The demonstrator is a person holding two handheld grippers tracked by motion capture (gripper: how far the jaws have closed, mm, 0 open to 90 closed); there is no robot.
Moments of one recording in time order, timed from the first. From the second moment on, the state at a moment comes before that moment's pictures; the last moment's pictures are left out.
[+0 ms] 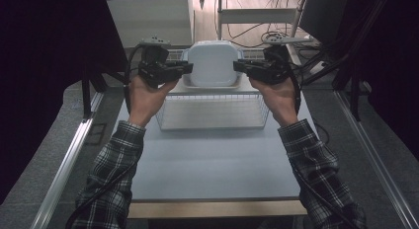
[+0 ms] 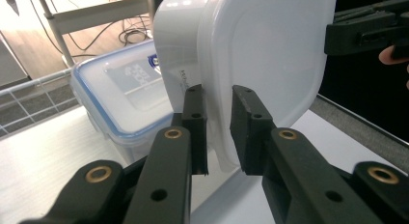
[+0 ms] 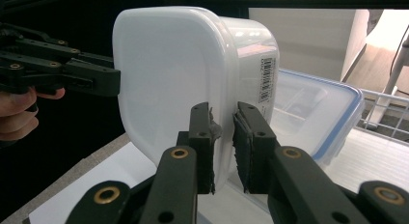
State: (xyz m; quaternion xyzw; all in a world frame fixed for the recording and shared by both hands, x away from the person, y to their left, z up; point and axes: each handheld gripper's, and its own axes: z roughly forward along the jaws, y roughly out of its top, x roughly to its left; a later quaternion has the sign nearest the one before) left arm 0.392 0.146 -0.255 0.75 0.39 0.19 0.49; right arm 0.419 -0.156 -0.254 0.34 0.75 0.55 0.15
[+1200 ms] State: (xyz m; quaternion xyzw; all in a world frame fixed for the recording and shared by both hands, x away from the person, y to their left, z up) left arm 0.433 0.143 -0.253 0.73 0.41 0.19 0.51; right arm 0.466 -0.143 -0.251 0.37 0.73 0.56 0.14
